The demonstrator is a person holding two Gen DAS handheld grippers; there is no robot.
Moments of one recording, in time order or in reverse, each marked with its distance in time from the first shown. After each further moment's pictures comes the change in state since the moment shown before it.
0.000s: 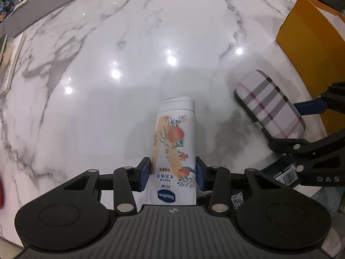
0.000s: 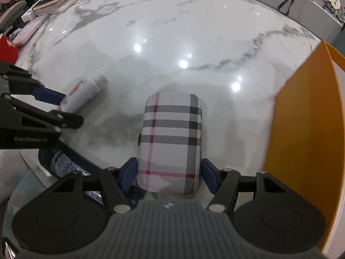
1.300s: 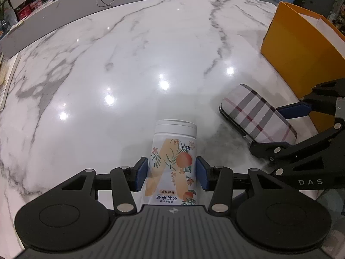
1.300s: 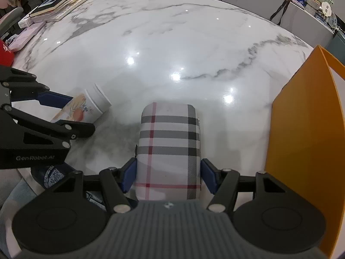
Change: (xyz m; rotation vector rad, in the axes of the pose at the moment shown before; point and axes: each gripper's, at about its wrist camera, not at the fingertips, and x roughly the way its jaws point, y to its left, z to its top) left arm -0.004 -0.006 -0.006 0.051 -0.151 -0.036; right arm 0.004 0.008 -0.006 0.002 -0.085 -0.045
